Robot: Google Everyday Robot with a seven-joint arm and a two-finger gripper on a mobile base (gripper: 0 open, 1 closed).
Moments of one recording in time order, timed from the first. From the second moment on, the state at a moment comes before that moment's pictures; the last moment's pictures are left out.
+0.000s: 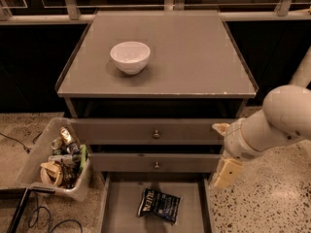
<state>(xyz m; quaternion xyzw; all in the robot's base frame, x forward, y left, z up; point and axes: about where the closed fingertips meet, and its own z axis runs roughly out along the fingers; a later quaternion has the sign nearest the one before) 0.450 -0.187 0.716 -0.61 0.76 0.08 0.21</state>
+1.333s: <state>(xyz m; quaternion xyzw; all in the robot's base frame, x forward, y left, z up) 0.447 -0.193 0.532 -0.57 0.76 0.17 0.25</state>
